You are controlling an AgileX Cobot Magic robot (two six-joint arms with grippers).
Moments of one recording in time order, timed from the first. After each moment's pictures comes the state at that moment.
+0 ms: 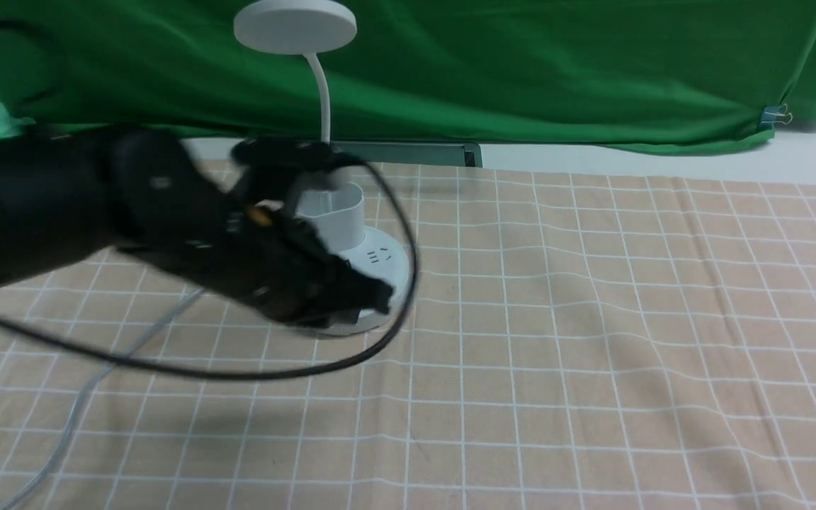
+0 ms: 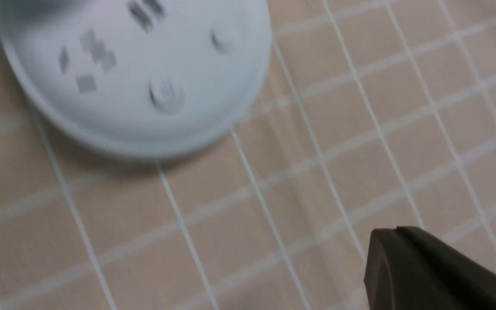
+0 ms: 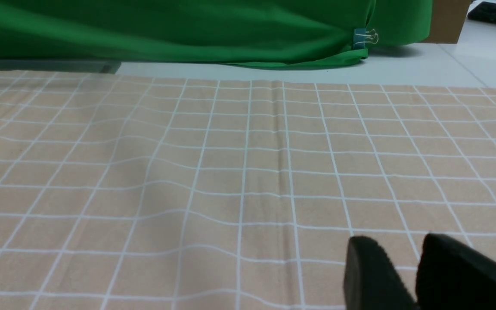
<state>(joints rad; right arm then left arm) 0.01 0.00 0.01 0.03 0.25 -0.02 -0.52 1.62 -1.12 -0.29 0.56 0.09</state>
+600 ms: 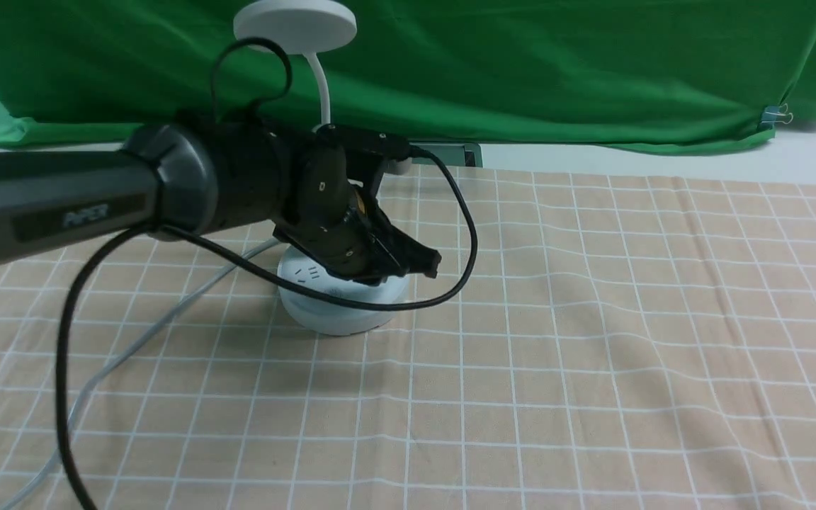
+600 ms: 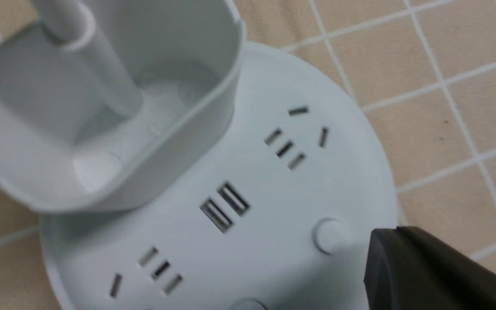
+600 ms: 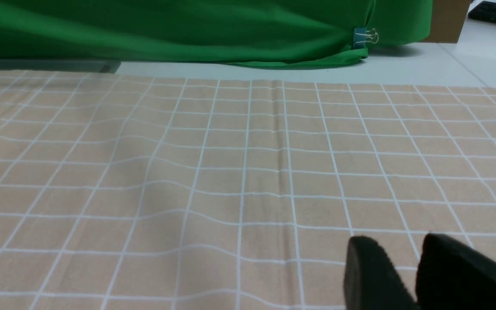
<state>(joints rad) 0.01 0.00 0.01 0.03 0.25 -0.02 -0.54 1.97 -1.40 -0.02 0.49 -0.12</state>
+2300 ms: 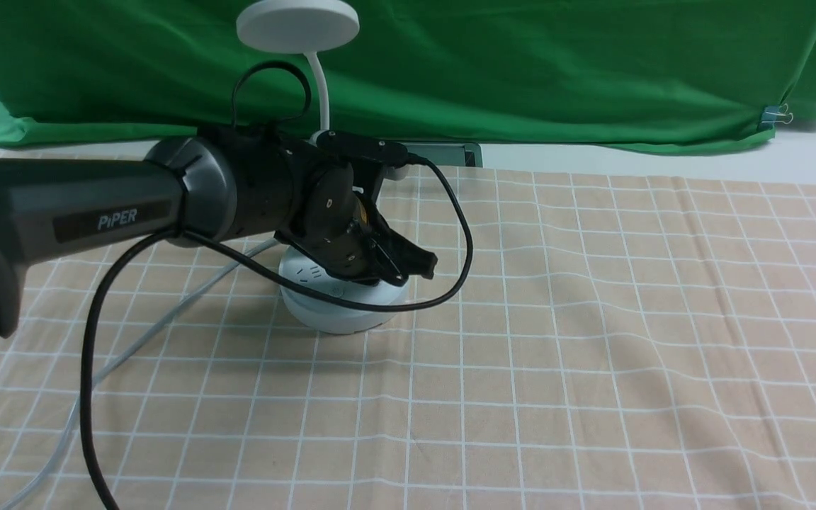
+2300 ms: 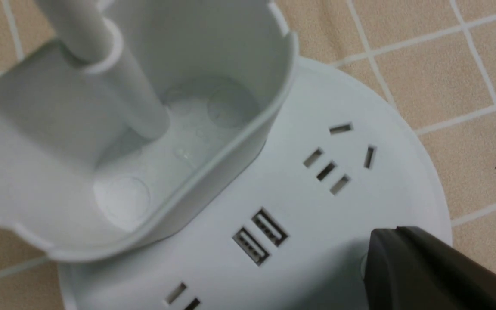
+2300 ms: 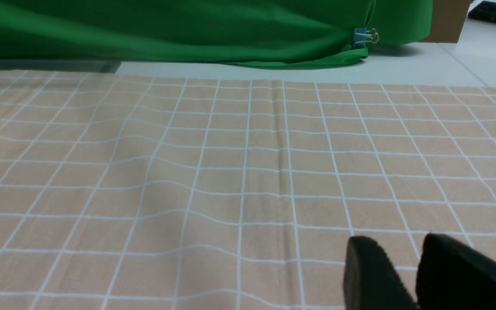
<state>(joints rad) 0.01 0.00 0.01 0.03 0.25 -0.02 -0.53 2.01 -1.41 0.07 0.44 -0.20</state>
